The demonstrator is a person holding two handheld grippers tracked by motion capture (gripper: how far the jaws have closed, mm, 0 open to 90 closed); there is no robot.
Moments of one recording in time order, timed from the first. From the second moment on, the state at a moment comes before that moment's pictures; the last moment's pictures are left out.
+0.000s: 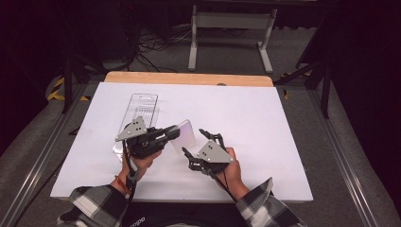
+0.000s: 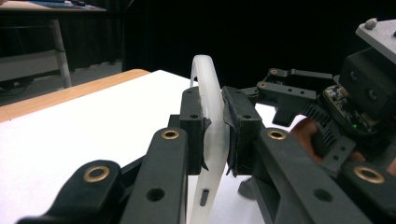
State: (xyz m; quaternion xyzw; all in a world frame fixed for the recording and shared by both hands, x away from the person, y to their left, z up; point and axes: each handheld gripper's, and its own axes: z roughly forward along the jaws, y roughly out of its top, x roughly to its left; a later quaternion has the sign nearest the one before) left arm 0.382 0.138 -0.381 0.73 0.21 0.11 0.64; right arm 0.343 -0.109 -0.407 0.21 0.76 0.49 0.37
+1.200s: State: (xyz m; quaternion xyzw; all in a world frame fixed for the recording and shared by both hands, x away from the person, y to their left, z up) left arm 0.380 0.158 -0.370 0.75 0.19 0.14 0.61; right arm 0.333 -0.179 -0.412 0.25 0.76 0.46 0.38
